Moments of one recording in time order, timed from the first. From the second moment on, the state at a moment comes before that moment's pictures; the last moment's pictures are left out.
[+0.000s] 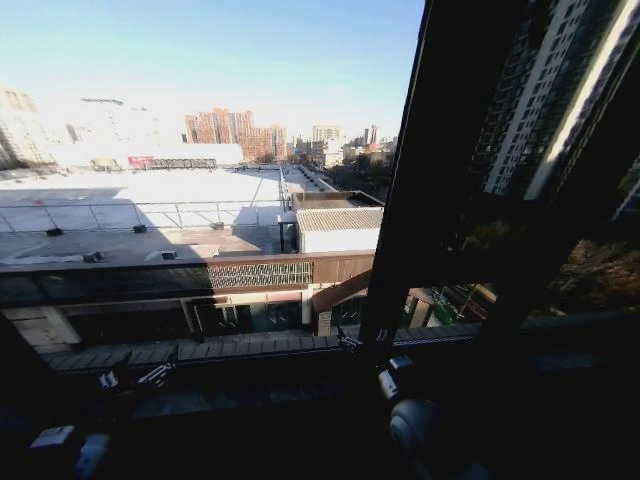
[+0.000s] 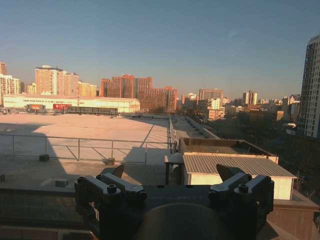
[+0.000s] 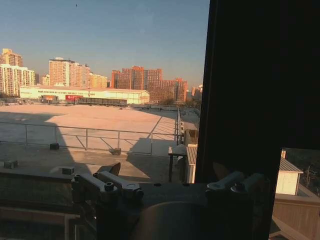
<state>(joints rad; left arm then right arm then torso) 1.69 -1.45 -1.04 -2.36 -0.43 0.31 0.14 -1.26 1.20 0.25 2.13 0.27 -0.35 0.22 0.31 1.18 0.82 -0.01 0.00</state>
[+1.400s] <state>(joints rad) 1.72 -1.48 -1.06 -2.35 -0.40 0.27 0.15 -1.28 1.18 0.24 2.16 0.27 -0.36 0.27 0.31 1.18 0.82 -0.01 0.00</state>
